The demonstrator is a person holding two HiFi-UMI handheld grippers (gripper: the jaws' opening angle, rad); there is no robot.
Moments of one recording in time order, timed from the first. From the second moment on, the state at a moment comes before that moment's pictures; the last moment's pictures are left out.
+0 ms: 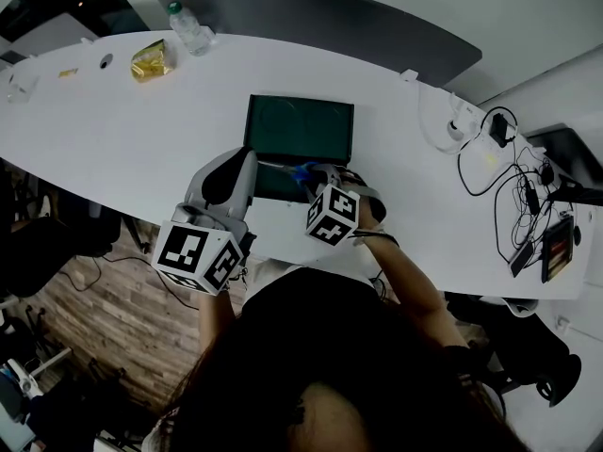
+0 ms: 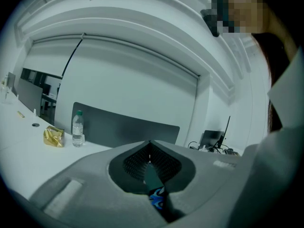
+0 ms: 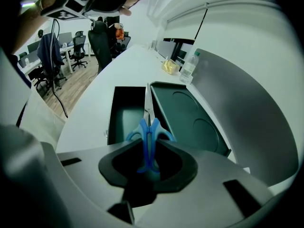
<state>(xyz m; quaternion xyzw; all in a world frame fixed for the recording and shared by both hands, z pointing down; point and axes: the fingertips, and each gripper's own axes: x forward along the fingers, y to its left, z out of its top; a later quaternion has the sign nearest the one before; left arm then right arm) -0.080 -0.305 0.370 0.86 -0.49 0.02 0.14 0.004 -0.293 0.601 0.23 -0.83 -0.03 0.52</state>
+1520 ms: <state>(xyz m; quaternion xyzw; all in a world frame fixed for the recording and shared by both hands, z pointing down) -0.085 -0.317 0.377 0.86 -0.49 0.04 0.15 -0.004 -0.300 0.647 0.15 -0.77 -0.05 0.61</state>
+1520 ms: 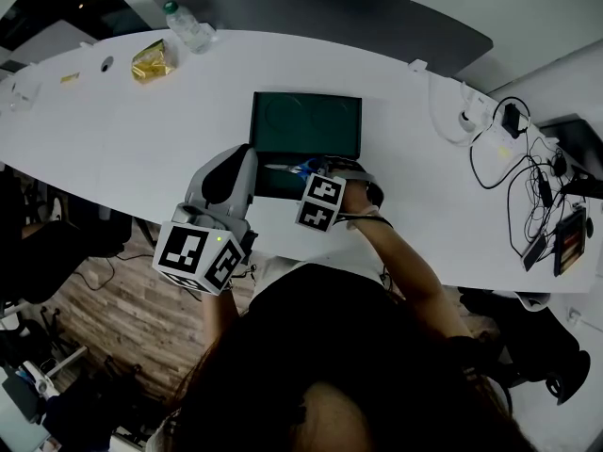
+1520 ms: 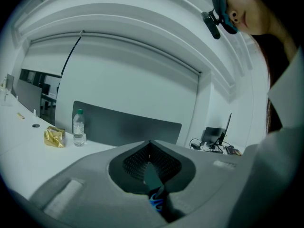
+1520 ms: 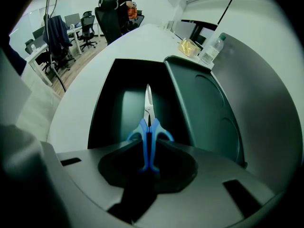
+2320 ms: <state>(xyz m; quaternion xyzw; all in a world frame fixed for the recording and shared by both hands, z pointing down) -0.078 -0.315 0.381 0.86 -0.48 0.05 0.15 -0.004 -0.299 0.649 0.14 -0.77 -0.05 0.62</state>
